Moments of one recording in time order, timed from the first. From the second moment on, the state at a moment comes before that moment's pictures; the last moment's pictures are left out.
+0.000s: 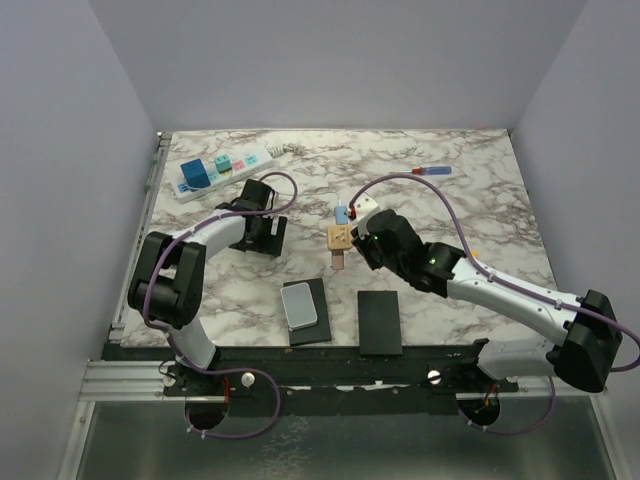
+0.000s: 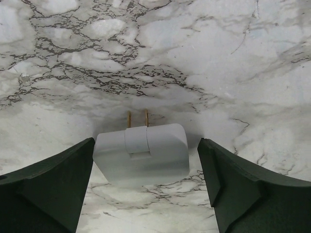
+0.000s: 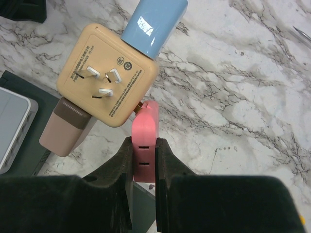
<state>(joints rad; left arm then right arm) -0.31 1.71 1.04 -0.47 -0.05 -0.11 0.90 1.27 0.95 -0.32 0.32 0.00</state>
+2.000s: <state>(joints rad) -0.31 1.17 0.74 0.36 0.70 -0.51 0.90 1.28 0.96 -0.21 0.26 0.13</state>
